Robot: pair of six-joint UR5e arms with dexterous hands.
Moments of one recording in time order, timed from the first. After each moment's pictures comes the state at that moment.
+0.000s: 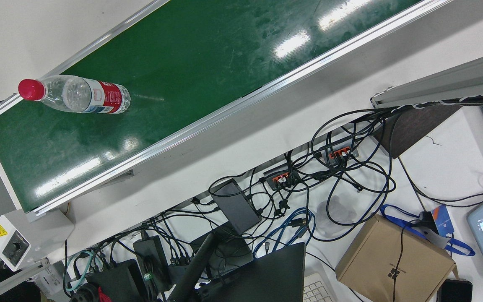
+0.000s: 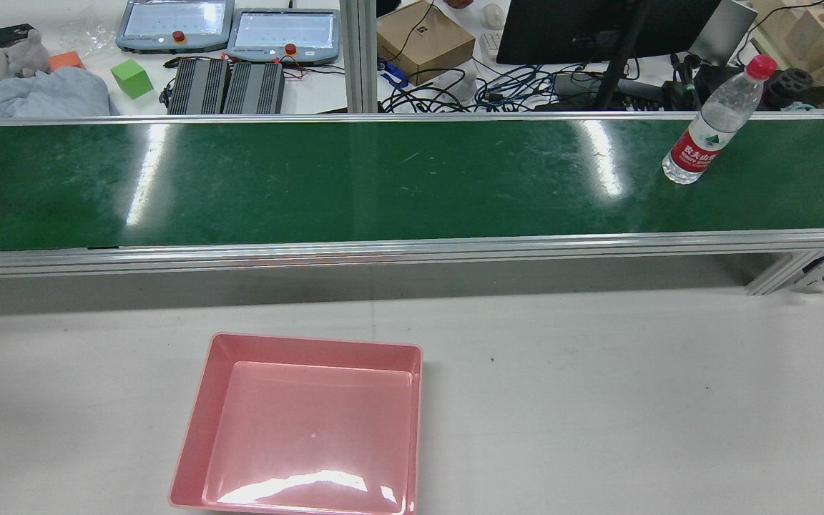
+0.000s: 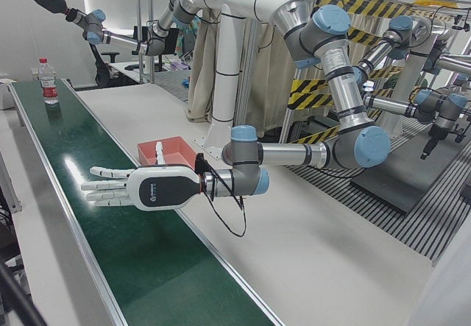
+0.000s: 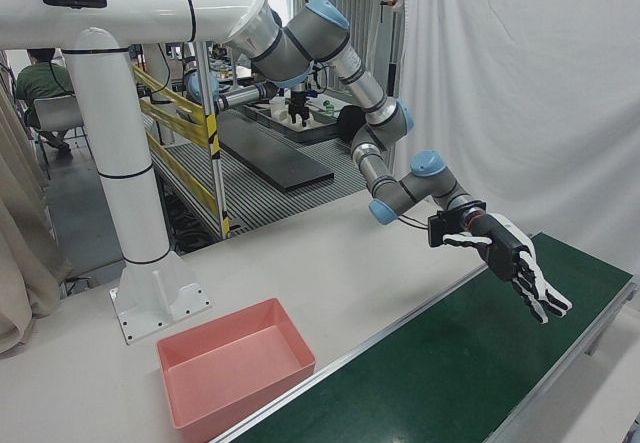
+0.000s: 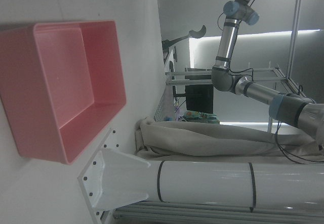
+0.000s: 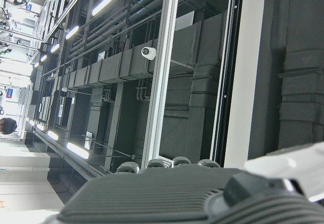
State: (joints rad) left arm -1.20 -1.70 -1.80 0.04 1.52 0.27; right arm 1.95 -1.50 1.49 -2.61 -1.55 -0.04
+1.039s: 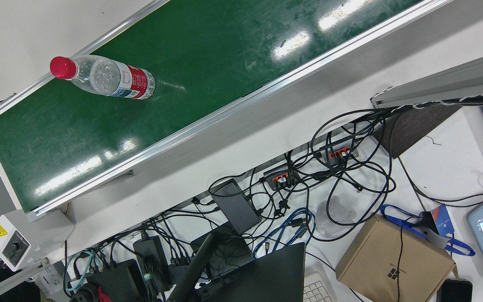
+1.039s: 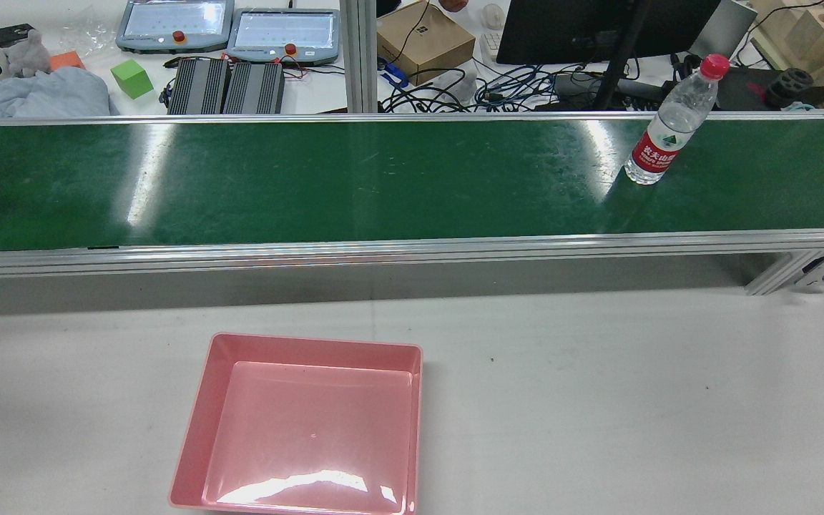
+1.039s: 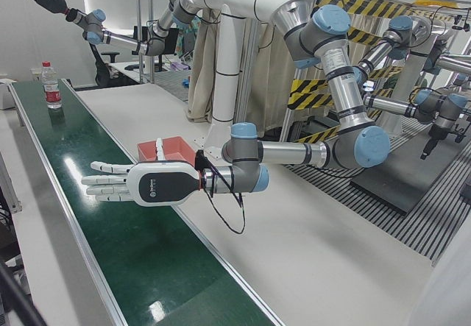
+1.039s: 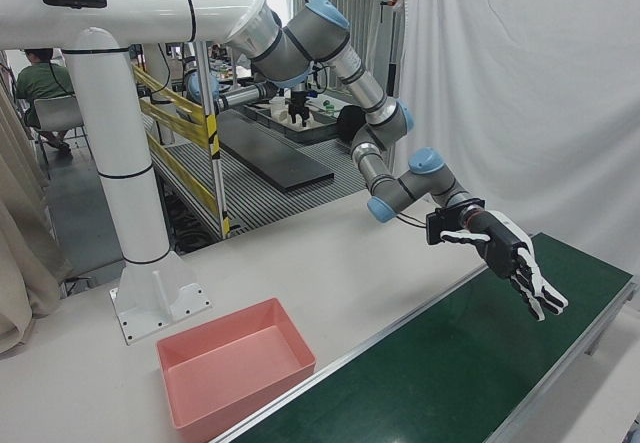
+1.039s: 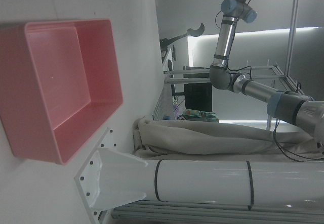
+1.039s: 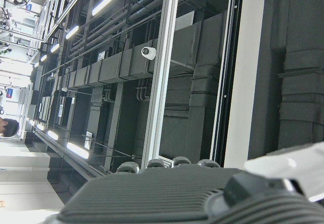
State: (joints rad) left arm -1.21 -1.70 -1.82 0.05 1.52 0.27; right arm 1.95 -1.50 1.49 -2.61 -1.55 -0.04
